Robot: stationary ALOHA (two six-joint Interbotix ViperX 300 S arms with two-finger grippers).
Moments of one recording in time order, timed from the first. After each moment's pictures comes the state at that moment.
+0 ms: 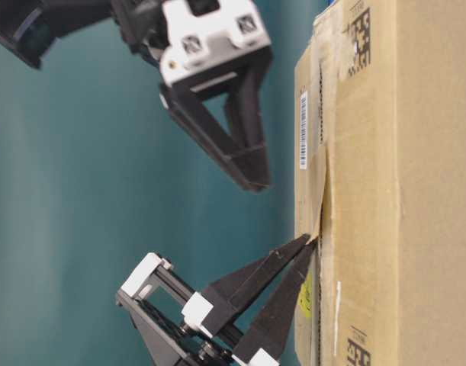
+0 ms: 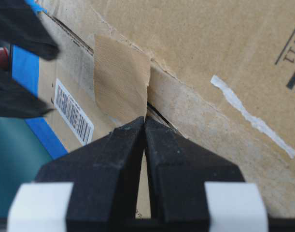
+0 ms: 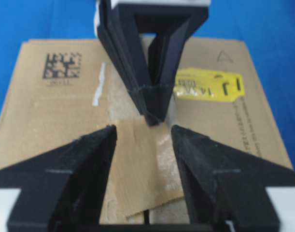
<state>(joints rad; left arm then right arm) 0.05 -0.12 0.75 -0.02 -0.03 1.34 -0.04 -0.08 0.78 0.02 -0.39 0.12</state>
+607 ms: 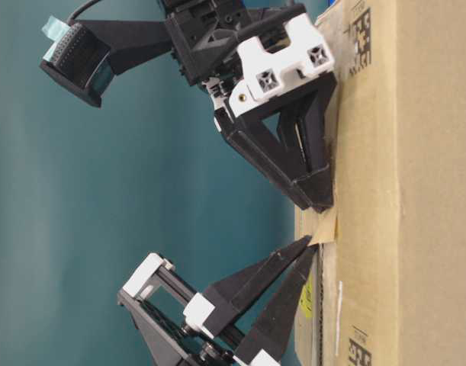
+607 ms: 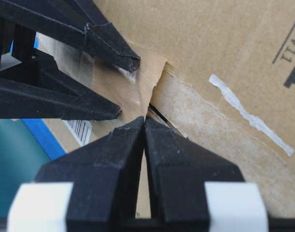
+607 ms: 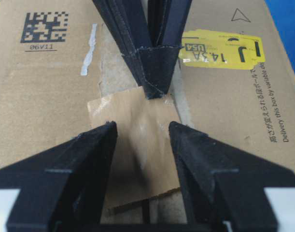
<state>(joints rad) 0.05 -0.12 0.74 -0.02 -0.02 1.34 -0.05 0.04 0.75 0.02 -0.40 0.12</state>
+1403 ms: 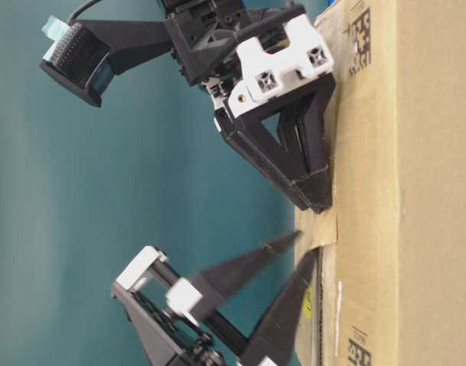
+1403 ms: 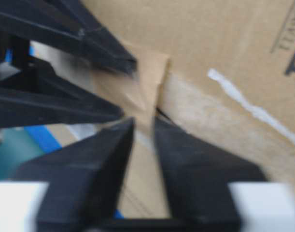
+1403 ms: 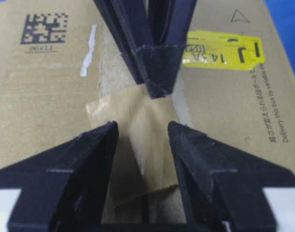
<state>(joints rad) 0.06 -0.12 0.70 -0.02 0.07 1.41 -0.05 0.04 0.75 0.02 -0.40 0.13</state>
